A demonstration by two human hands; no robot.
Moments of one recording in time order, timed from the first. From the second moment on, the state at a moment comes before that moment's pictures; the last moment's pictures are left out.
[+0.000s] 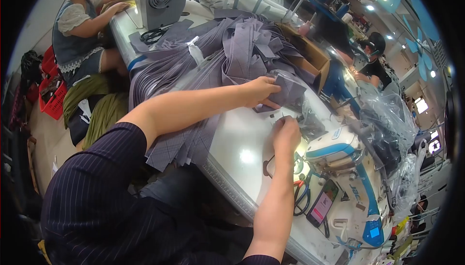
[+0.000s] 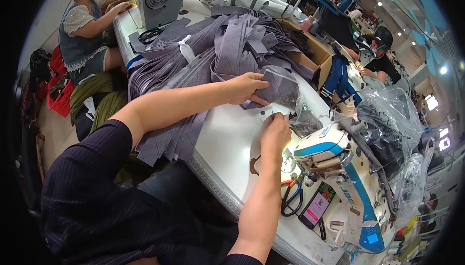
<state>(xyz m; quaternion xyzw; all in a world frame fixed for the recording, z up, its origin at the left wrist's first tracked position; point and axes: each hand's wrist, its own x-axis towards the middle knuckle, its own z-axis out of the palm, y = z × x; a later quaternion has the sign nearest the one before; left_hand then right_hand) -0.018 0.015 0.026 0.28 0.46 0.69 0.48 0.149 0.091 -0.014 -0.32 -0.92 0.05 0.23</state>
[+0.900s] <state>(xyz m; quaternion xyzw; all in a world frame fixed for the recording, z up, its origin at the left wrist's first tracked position) -0.012 -0.001 0.019 0.30 0.42 0.64 0.57 0.144 0.080 0.014 -0.27 -0.65 0.60 0.37</state>
